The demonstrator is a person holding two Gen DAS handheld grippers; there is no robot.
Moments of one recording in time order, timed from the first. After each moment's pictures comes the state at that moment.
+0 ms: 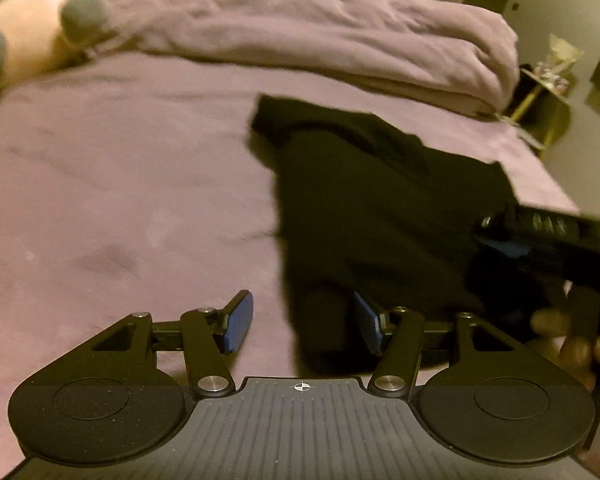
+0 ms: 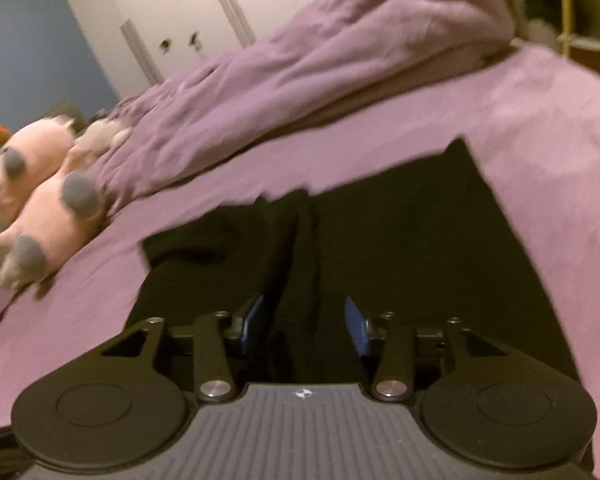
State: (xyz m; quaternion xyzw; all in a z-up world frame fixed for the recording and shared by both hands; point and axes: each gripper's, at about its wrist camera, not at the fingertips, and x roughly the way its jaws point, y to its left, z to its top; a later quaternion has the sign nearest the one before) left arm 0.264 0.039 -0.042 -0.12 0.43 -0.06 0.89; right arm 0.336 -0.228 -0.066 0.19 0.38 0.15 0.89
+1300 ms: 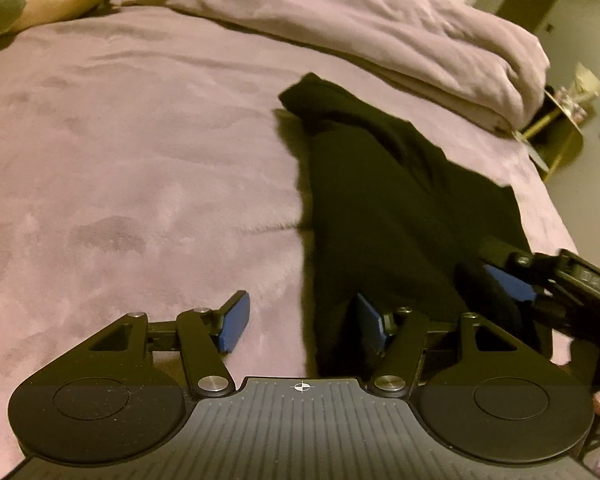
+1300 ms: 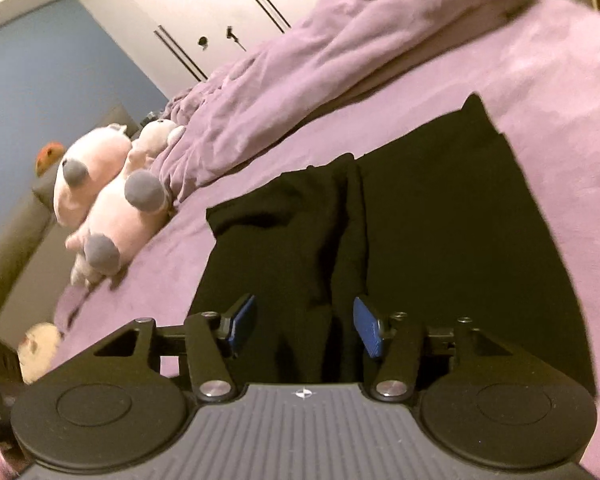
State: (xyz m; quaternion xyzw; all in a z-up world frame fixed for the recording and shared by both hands) left arm 0.279 0.063 -0.035 -0.19 0.47 -0.03 0.86; right arm 0.334 -0.257 -0.067 0.27 0.40 0.21 0.85
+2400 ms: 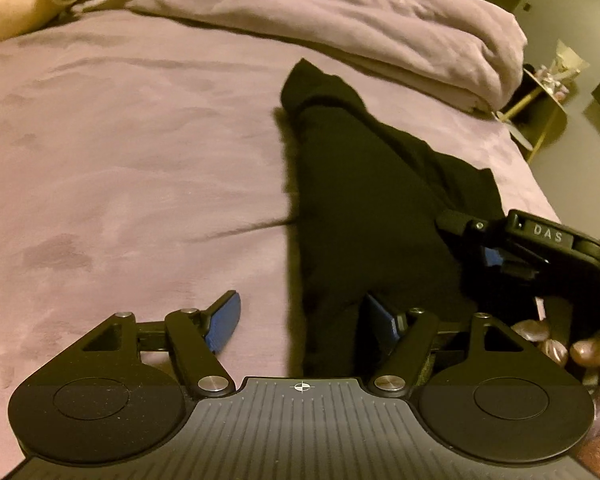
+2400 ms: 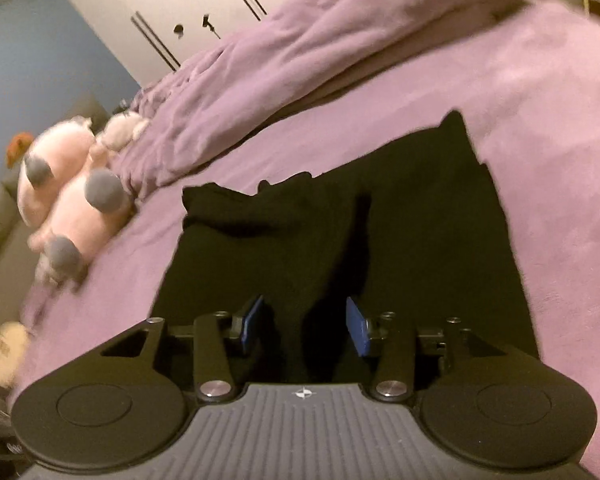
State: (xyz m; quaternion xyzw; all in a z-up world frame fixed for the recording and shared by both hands) left arm 0.294 0.042 -0.037 -0.17 0.48 -0.07 0.86; right arm 0.379 -0.273 -0.085 0.28 0.43 0.20 0.84
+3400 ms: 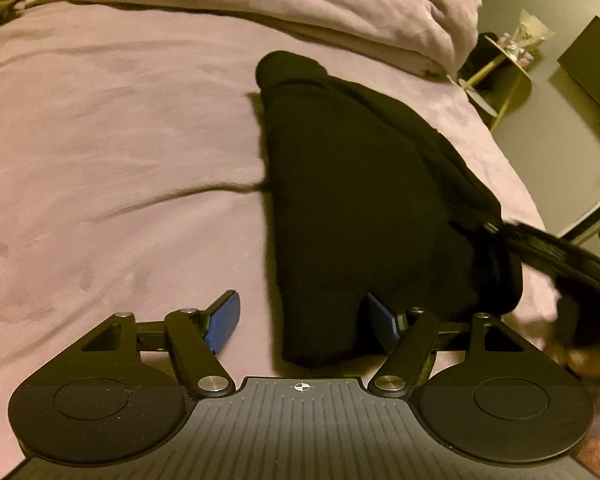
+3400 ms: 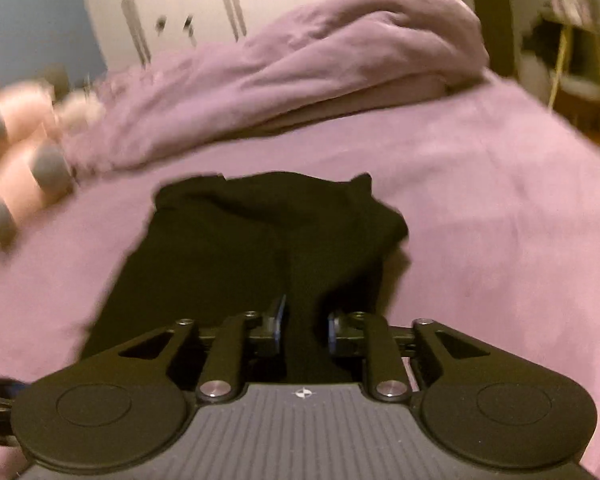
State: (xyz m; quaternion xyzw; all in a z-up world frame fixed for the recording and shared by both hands) left arm 0.298 -0.008 -0.037 -0.15 0.49 -0.13 0.84; right arm 0.326 -0.312 -0.048 0.16 0.37 0.10 0.91
